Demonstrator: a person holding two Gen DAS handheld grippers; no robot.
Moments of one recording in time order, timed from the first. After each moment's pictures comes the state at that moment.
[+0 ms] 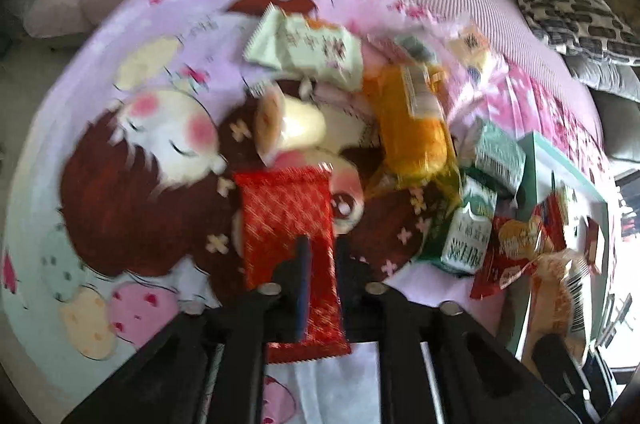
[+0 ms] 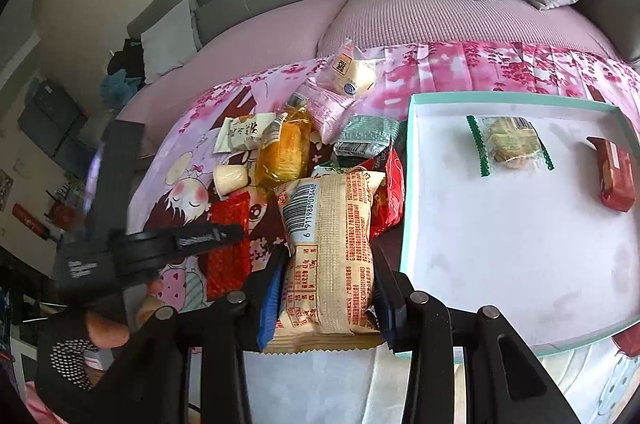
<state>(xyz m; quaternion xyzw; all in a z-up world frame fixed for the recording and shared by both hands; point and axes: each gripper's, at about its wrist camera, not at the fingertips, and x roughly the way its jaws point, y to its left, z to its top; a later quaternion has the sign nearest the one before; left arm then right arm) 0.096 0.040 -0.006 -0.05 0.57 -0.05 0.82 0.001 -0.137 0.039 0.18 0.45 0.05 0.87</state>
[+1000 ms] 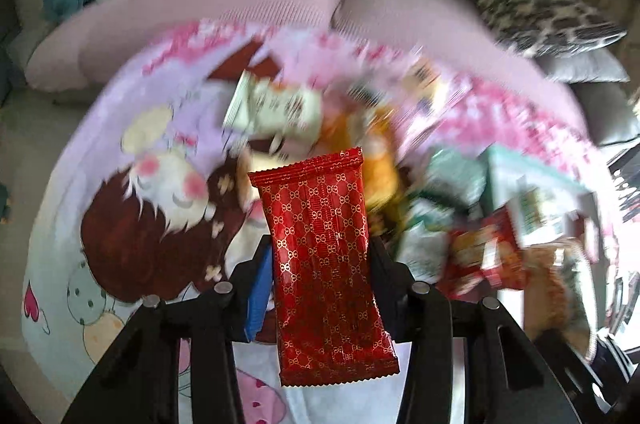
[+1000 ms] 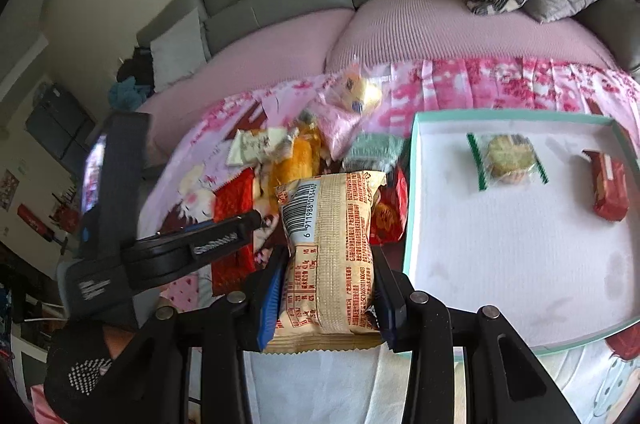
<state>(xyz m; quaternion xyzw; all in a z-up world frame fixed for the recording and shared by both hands) 0.064 0.006 0.043 0.00 0.49 -0.08 0.87 -0.014 -0.147 0.066 0.19 0.42 0.06 0.89</state>
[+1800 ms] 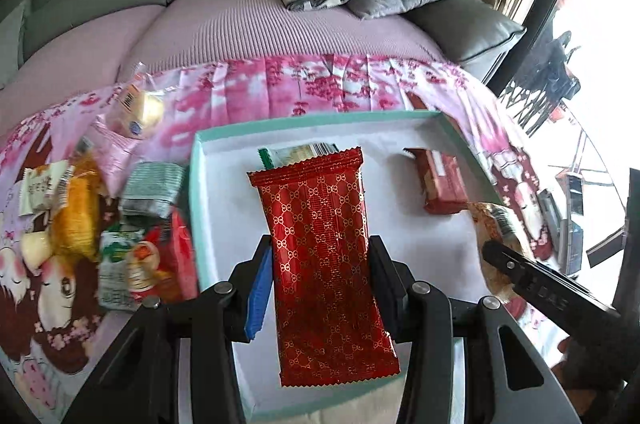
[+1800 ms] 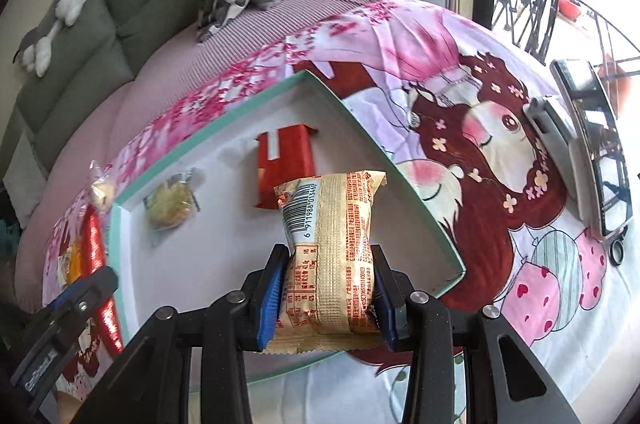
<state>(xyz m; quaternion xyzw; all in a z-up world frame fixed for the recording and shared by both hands) 0.019 -0.182 0.024 0.08 0.47 -0.30 0.83 -0.087 -0.357 0.012 0.29 0.43 -0.26 0.81</state>
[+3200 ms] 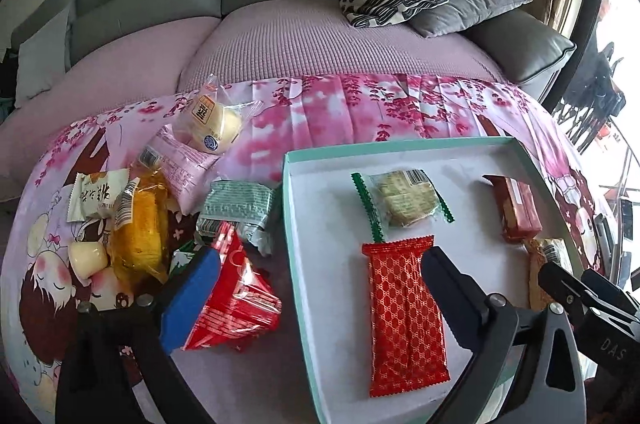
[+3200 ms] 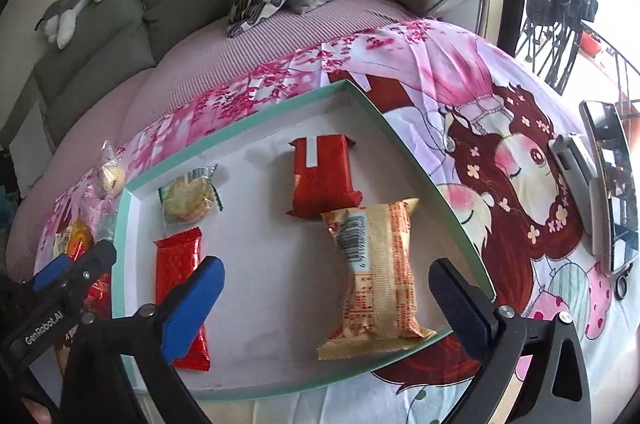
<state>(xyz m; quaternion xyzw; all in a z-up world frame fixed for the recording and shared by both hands) 0.051 -0.146 0.029 0.09 0.44 -0.22 0.87 -0.064 -0.335 0.022 0.24 0.42 -0.23 0.85</state>
